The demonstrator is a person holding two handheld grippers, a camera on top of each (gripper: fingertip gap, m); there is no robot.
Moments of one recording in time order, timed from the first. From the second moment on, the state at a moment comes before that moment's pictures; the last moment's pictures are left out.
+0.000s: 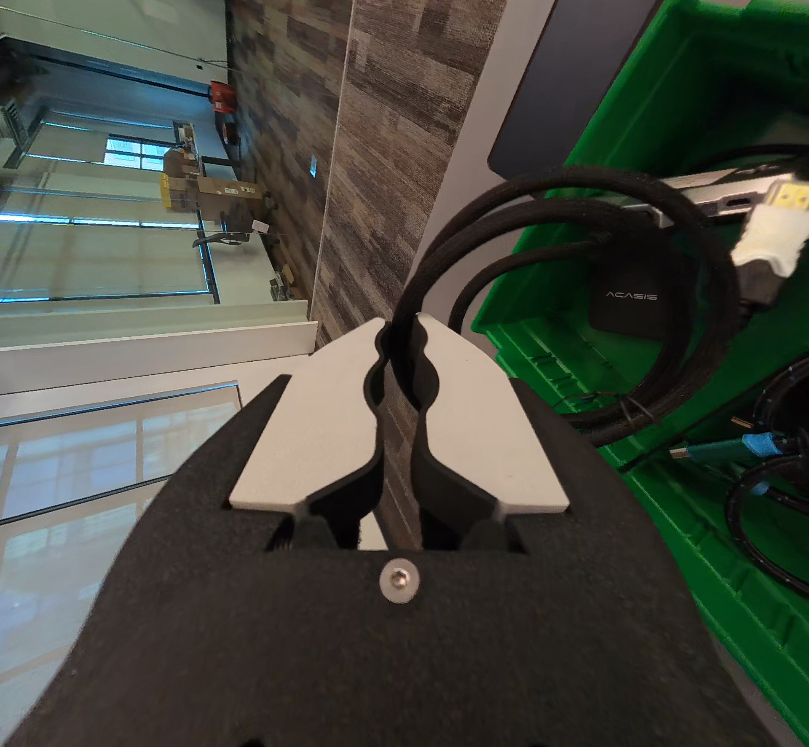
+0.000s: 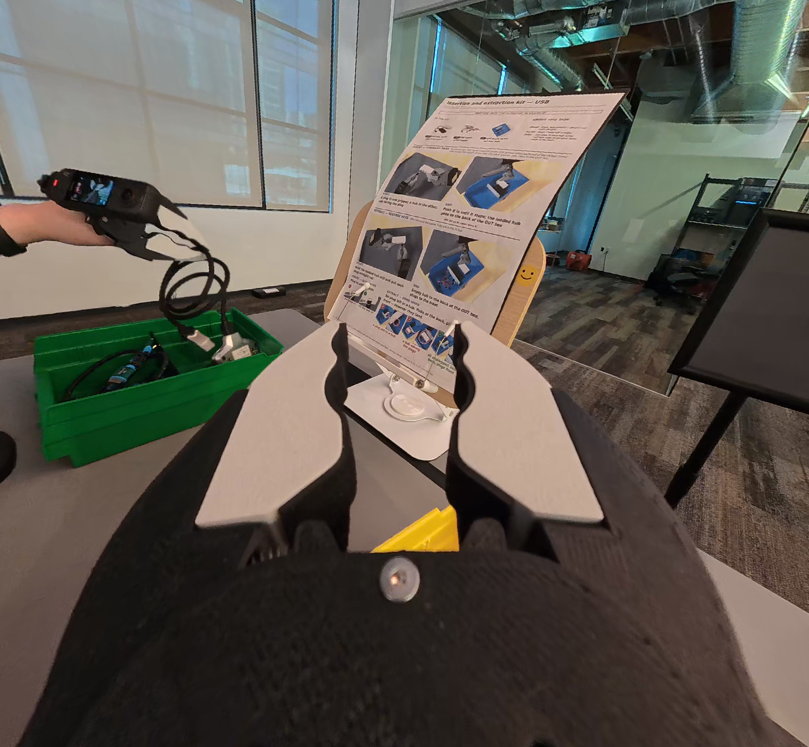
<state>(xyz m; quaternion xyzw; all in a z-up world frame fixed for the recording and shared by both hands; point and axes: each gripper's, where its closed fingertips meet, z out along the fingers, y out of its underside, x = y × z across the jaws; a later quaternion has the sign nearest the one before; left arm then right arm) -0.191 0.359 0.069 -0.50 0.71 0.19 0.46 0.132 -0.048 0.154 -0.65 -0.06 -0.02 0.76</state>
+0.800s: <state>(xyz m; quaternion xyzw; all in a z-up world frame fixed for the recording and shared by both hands) -0.181 0.371 0.002 -0.51 0.73 0.20 0.42 0.138 -0.040 0.130 -0.70 -0.06 -0.03 0.72</state>
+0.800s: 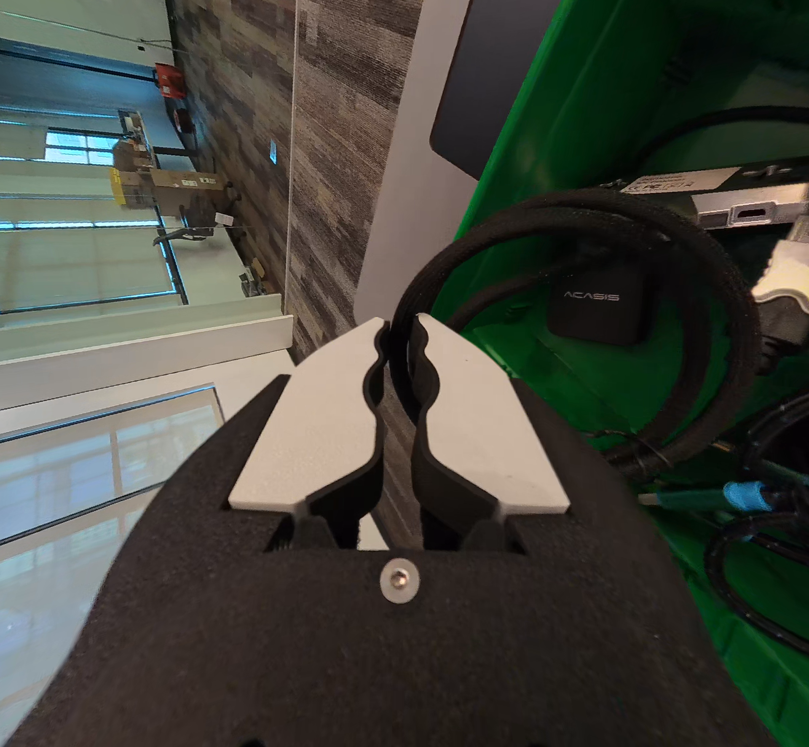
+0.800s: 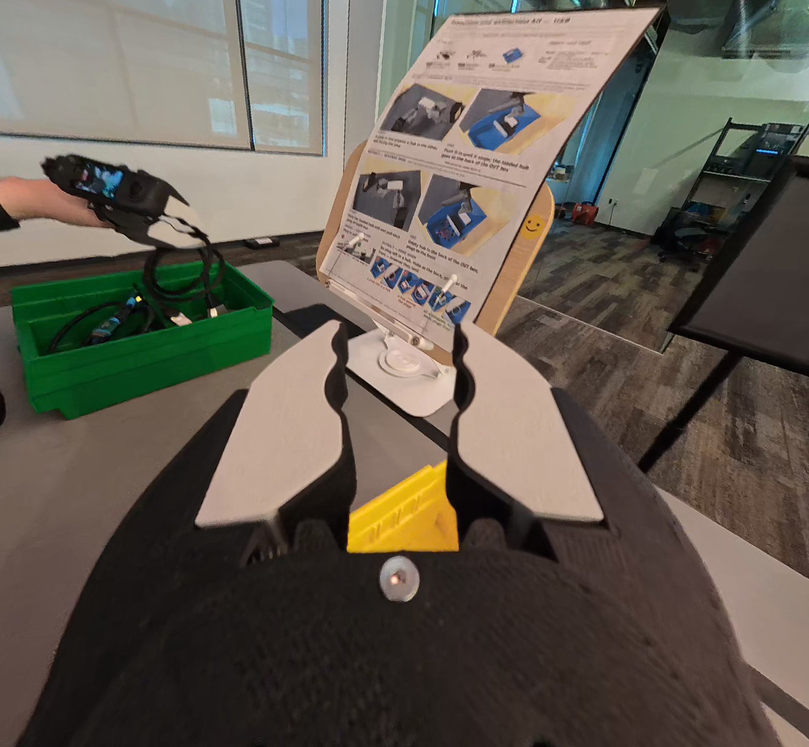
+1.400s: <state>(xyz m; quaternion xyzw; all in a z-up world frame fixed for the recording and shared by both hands) -0.187 0.388 -0.054 -0.51 0.73 0.29 0.36 0.166 -0.059 0.118 -0.73 -0.03 -0.08 0.68</state>
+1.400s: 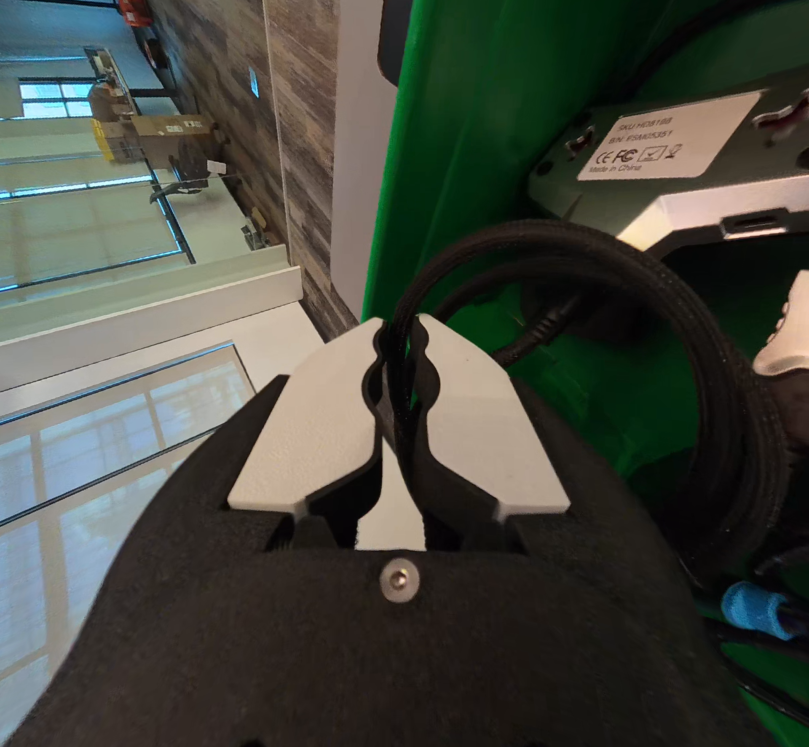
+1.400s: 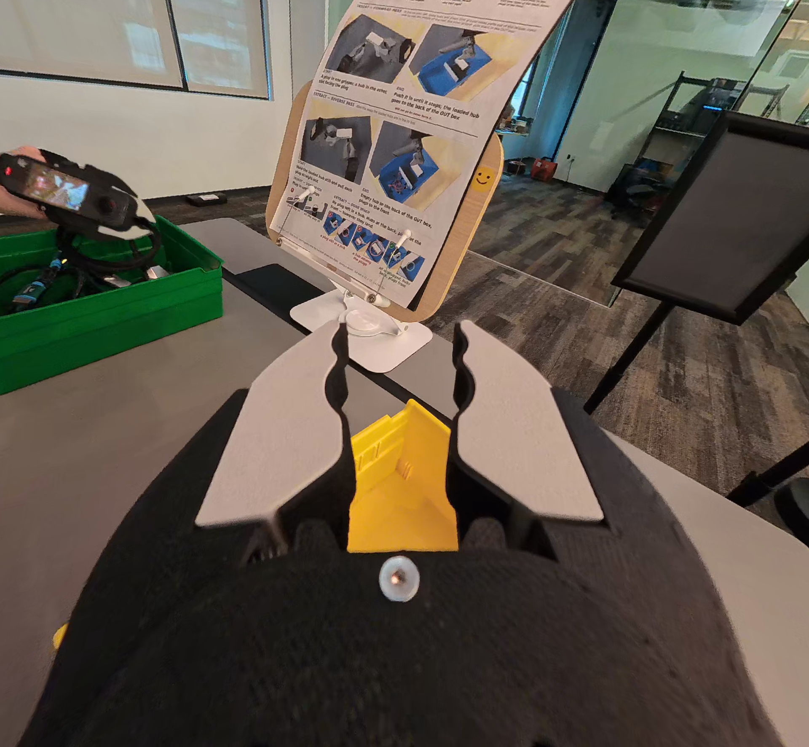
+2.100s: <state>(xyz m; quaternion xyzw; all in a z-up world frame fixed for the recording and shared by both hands) -0.198 0.365 -0.016 -0.64 0.65 0.08 0.40 0.165 -0.059 0.112 -0.74 -0.03 -0.06 0.67</state>
